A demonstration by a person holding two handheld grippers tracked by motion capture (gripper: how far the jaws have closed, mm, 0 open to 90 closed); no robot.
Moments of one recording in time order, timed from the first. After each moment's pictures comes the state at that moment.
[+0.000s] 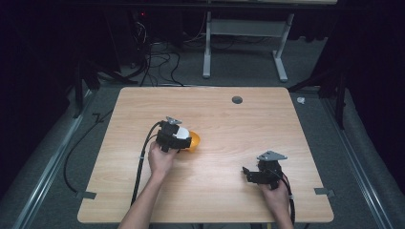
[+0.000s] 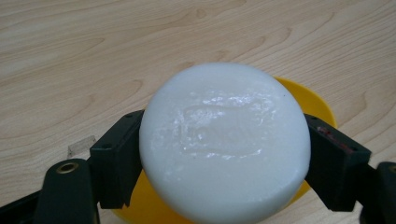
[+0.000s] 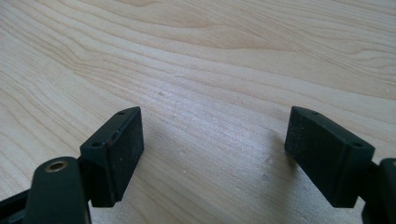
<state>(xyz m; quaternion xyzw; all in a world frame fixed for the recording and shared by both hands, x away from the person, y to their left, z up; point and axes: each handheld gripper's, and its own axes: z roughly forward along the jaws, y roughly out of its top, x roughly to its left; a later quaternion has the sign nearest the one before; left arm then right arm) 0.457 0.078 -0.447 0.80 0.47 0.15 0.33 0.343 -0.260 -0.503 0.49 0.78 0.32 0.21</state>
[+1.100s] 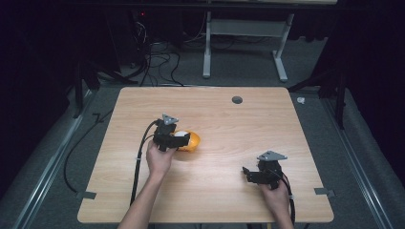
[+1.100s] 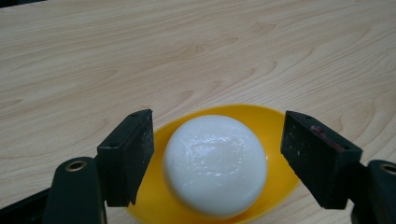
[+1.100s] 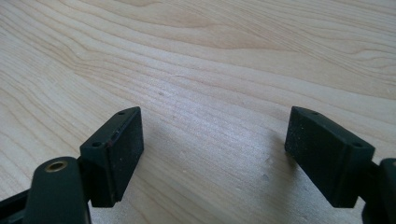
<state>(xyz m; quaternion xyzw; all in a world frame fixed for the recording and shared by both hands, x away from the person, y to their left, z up) 0.445 0.086 -0.427 0.78 0.46 0.18 0.38 0.343 -0.260 -0.503 0.49 0.78 0.32 0.21</state>
